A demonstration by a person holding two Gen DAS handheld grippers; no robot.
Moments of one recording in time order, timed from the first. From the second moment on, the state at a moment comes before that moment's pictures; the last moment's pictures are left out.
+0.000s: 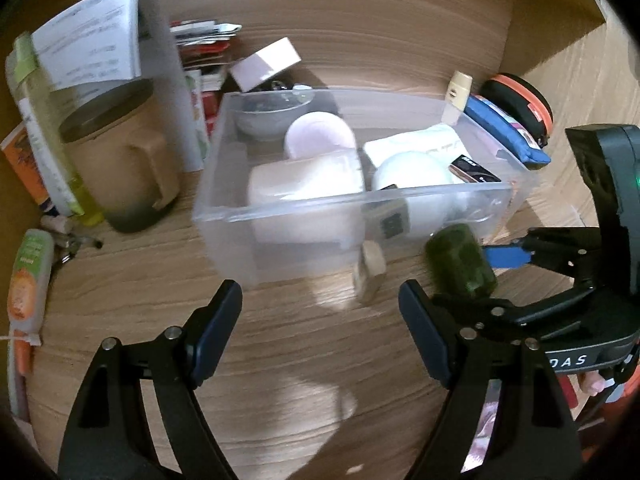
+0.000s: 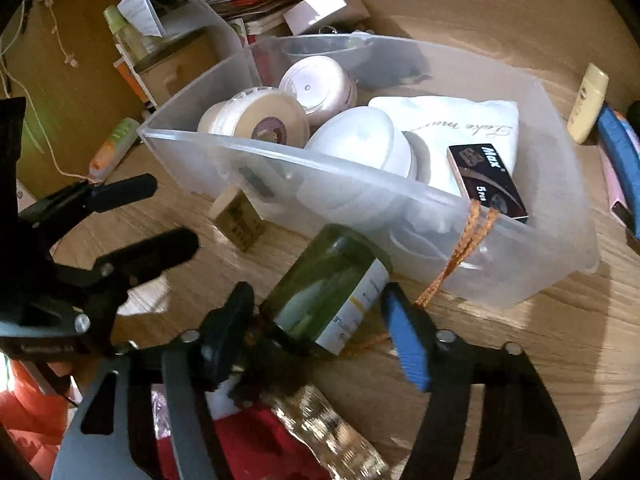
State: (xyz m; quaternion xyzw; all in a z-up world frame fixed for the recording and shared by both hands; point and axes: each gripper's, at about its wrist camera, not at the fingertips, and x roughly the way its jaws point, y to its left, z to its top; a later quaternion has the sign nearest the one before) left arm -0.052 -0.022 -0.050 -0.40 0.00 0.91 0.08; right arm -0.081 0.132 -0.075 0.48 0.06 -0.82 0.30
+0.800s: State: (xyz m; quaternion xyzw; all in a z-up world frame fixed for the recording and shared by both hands) left arm -0.071 0.010 -0.064 -0.42 -0.01 0.90 0.07; right arm -0.051 0.148 -0.038 0.38 0.07 -0.86 0.32
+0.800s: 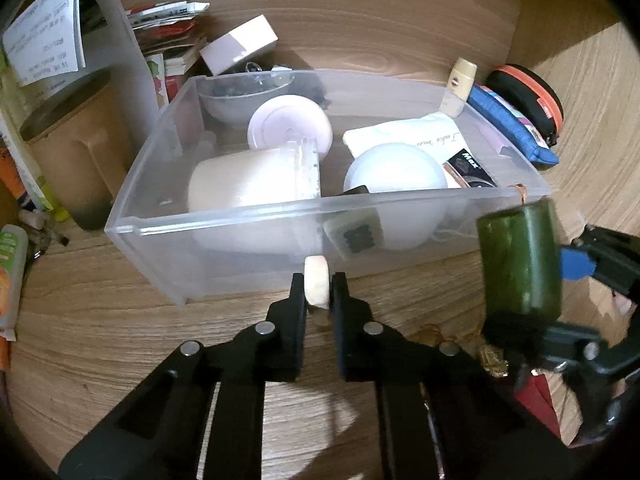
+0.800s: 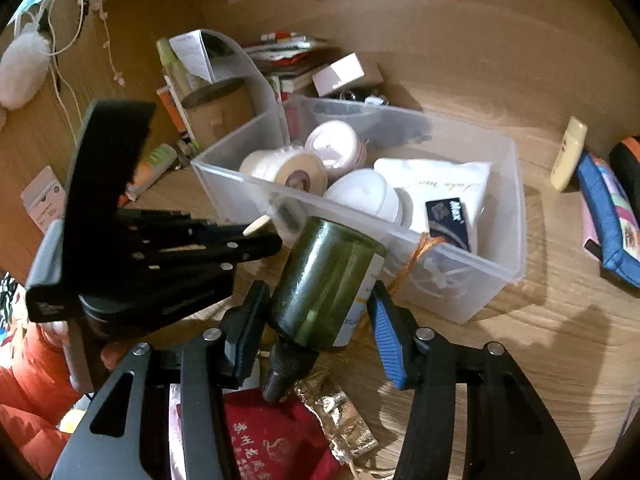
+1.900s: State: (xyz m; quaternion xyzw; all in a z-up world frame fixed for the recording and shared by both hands) left arm -0.017 -0.013 0.069 -0.33 0.01 0.94 0.11; right arm -0.057 0.176 0.075 0.28 0.05 -0.91 0.29
